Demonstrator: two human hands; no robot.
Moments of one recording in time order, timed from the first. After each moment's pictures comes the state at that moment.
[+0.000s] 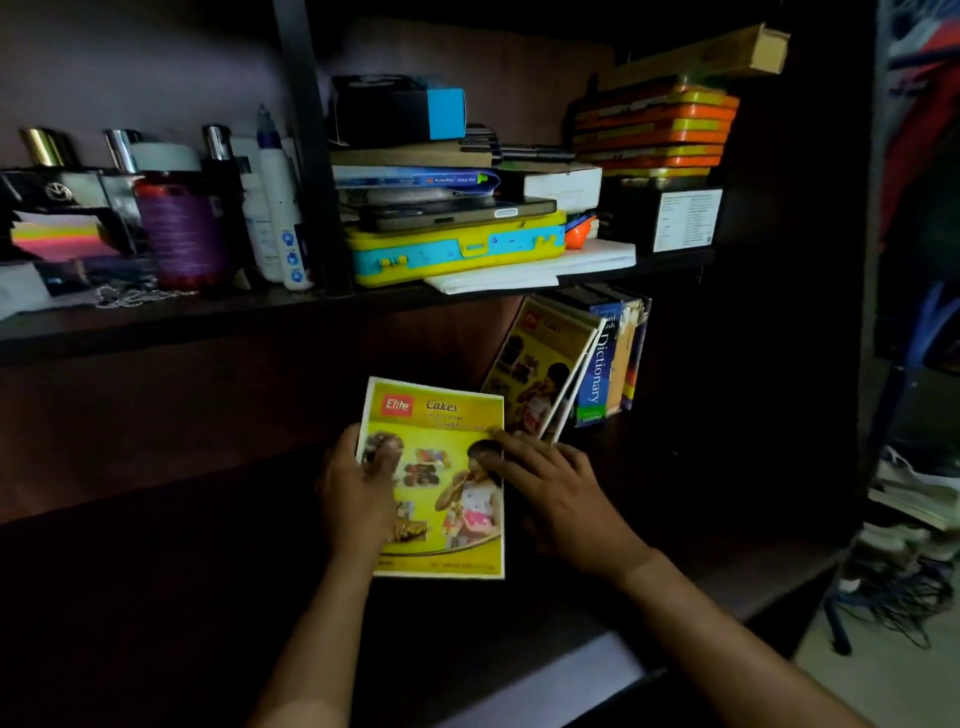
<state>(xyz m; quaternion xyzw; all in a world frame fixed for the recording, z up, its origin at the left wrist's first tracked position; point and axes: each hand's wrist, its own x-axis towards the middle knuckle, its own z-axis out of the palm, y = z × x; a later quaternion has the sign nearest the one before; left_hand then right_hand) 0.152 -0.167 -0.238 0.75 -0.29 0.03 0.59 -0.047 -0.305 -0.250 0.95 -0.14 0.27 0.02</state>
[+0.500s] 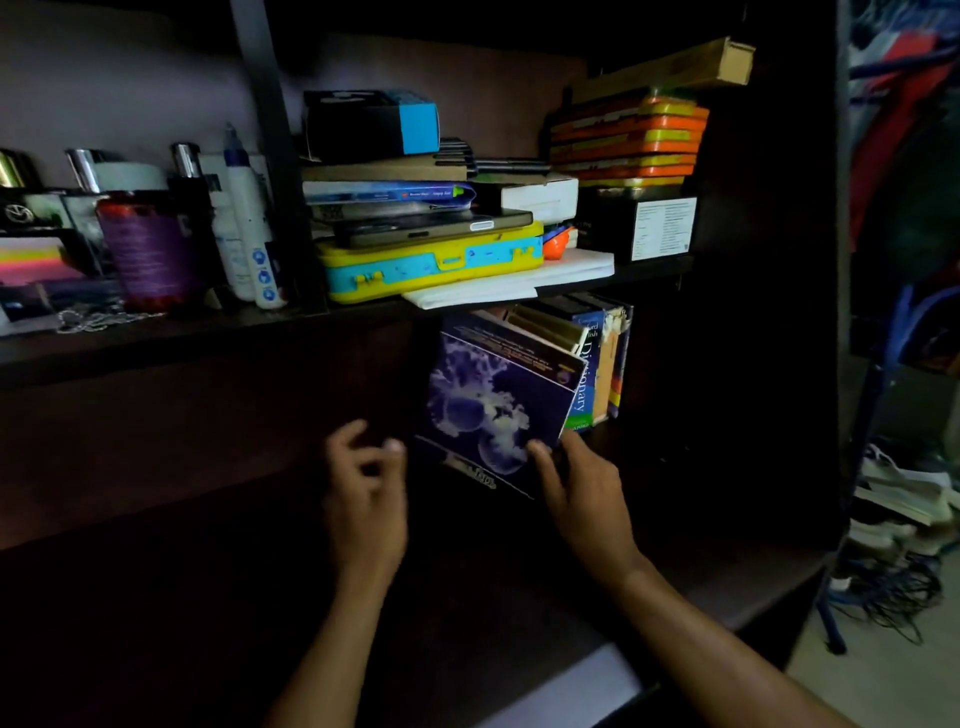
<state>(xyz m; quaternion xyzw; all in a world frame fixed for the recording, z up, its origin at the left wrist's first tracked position) 0.118 -0.170 -0.226 0.67 -0.31 0.01 0.67 -0.049 -0.305 -0.242 0.80 -0.25 0.48 -0.26</state>
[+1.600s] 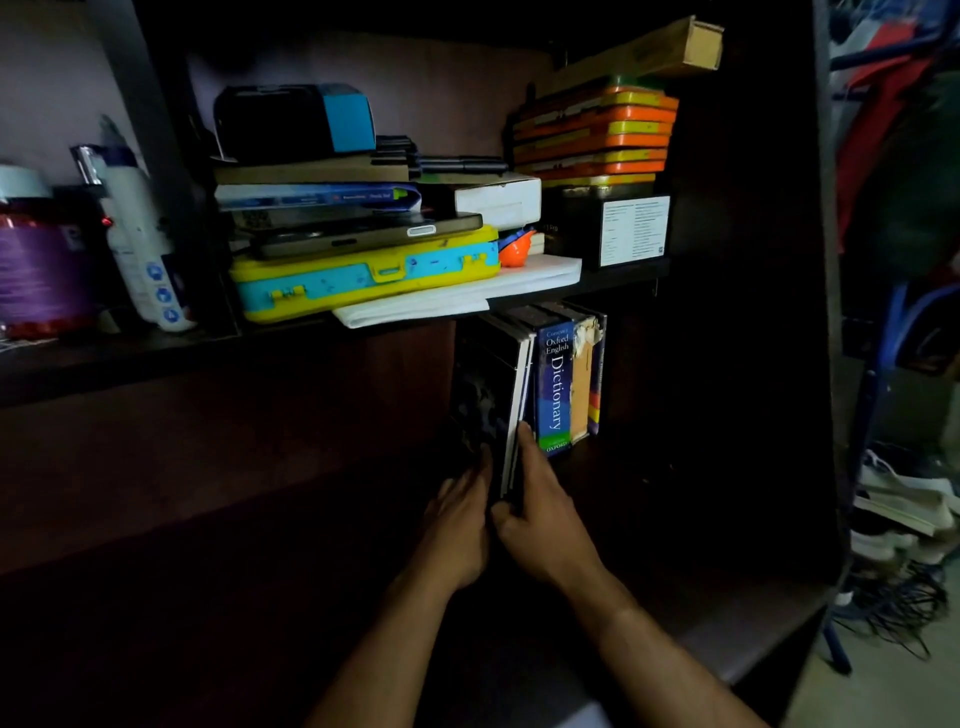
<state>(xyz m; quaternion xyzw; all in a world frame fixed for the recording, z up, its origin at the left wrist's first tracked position) 0.091 -0.280 -0.259 0.77 -0.60 -0.06 0.23 -0.038 -0.332 -0.242 0.82 -0.33 0.32 -0.34</state>
